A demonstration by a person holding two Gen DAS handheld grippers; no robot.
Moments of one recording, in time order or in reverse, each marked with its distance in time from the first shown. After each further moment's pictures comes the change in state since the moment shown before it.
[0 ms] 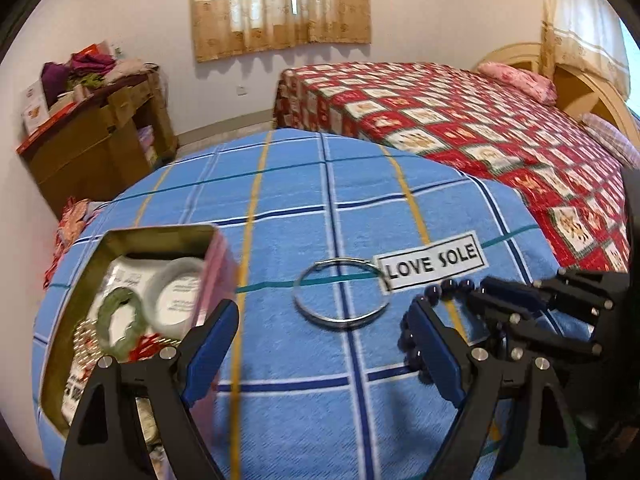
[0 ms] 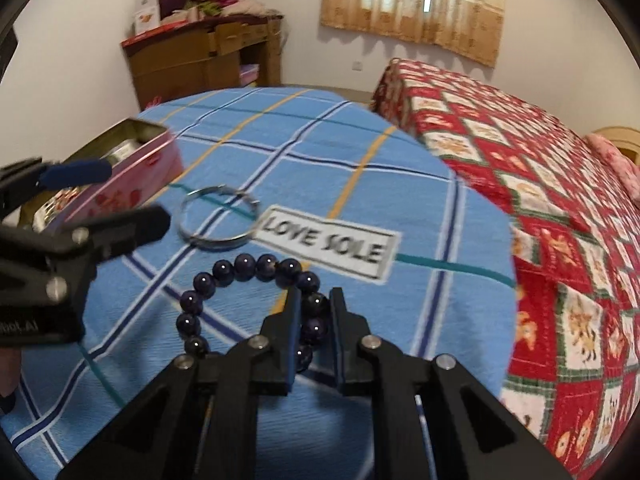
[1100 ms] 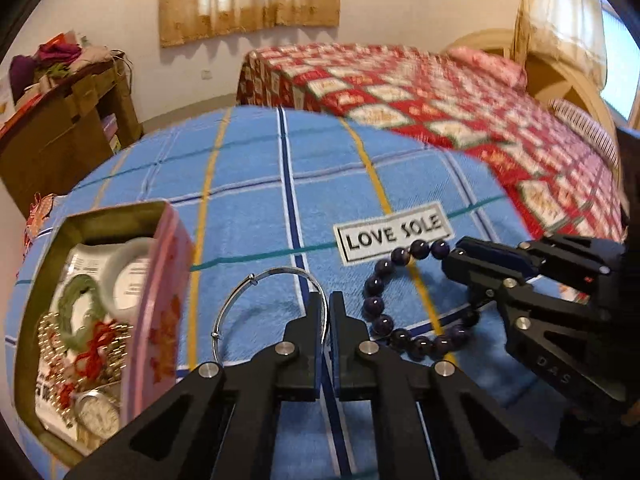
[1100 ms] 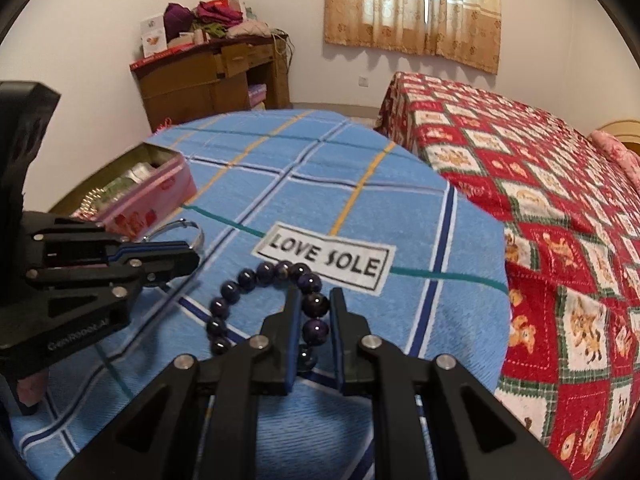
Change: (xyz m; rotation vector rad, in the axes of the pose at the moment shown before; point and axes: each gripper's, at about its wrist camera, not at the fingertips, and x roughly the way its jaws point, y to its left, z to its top) left arm -0.006 -0.002 -0.013 0.010 0.041 -0.136; right arm -0.022 0.002 0.004 0.007 -0.085 0.087
